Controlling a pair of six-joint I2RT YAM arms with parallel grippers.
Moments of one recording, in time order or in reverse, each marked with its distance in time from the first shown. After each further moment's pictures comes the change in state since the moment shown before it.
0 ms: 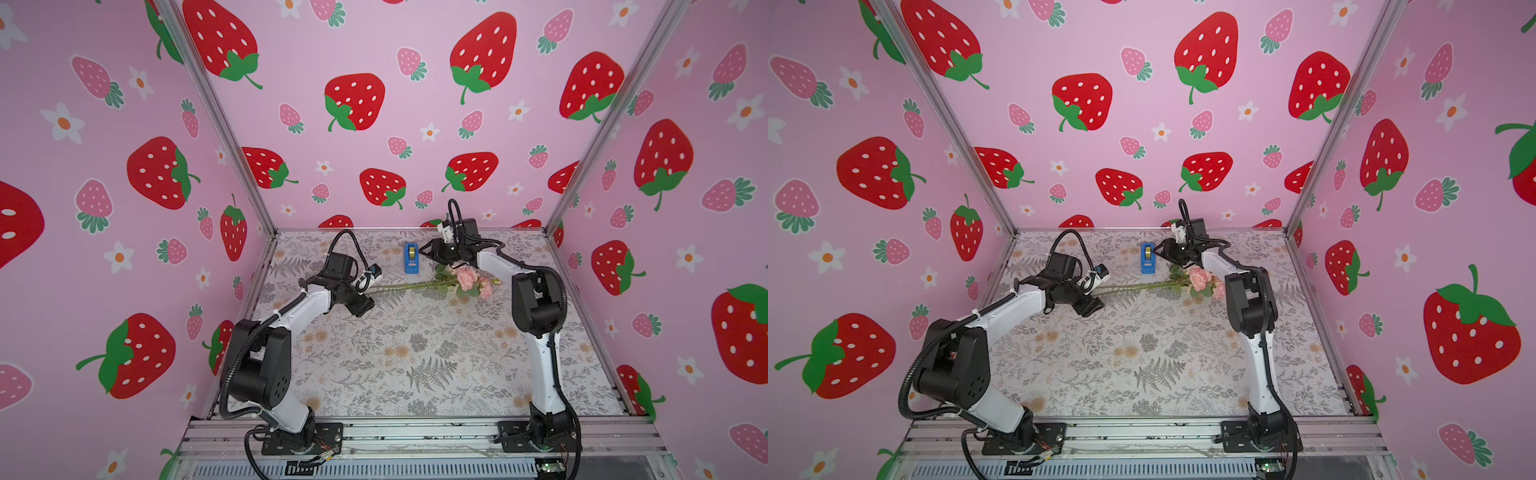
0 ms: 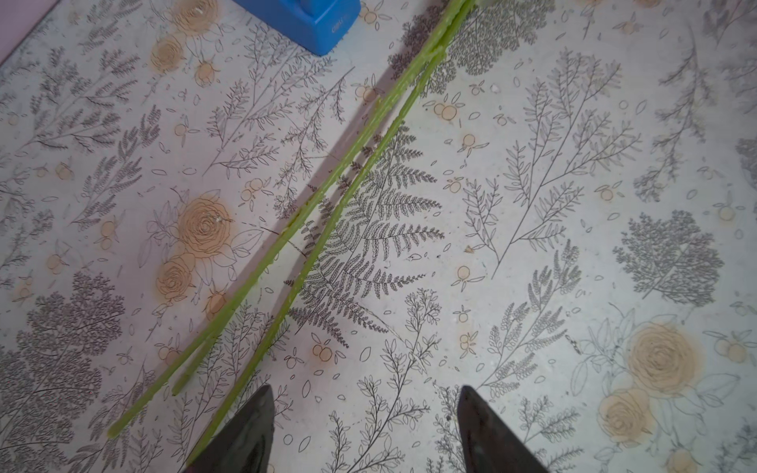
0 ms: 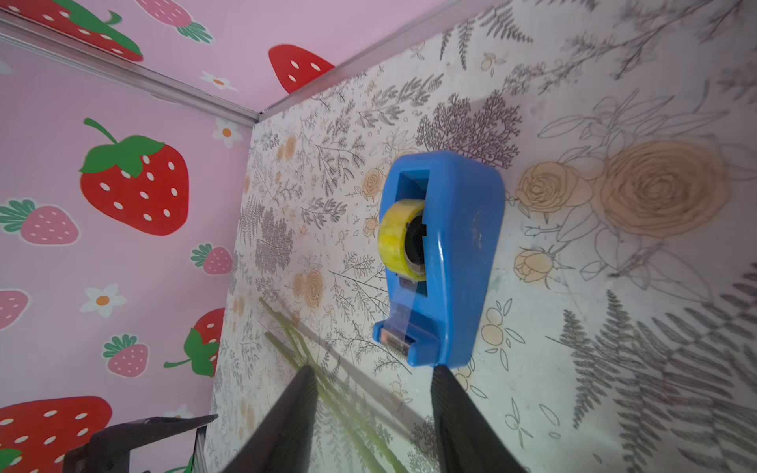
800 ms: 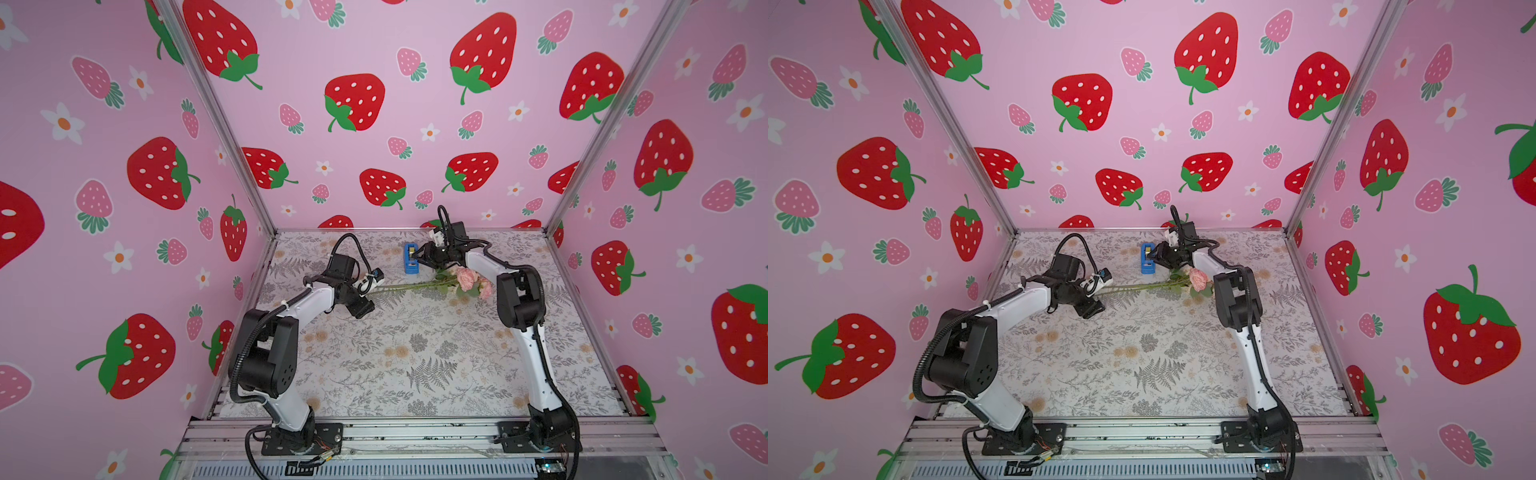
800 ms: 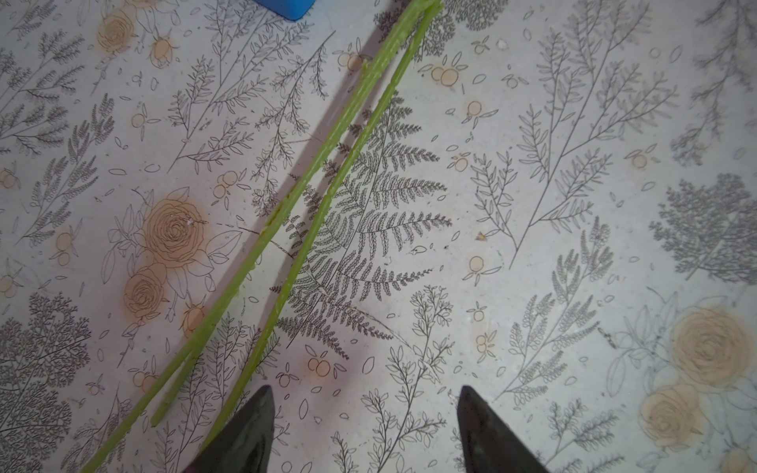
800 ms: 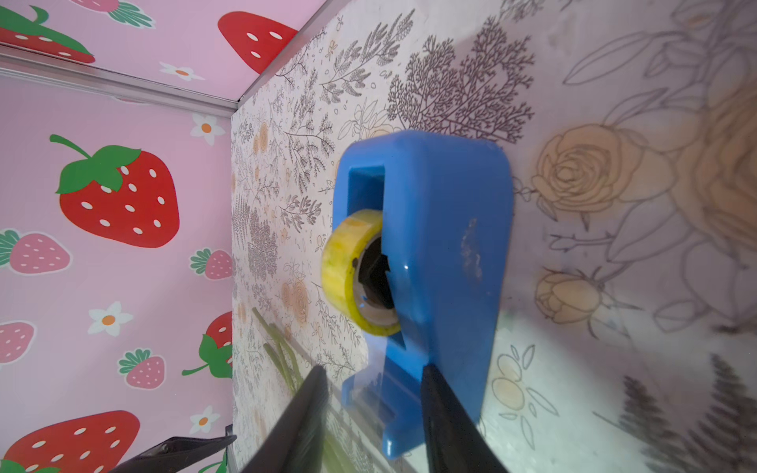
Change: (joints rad) left arm 0.009 0.062 0.017 0.008 0.007 0.080; right arm 0.029 0.175 0.192 -0.077 -0.037 0.089
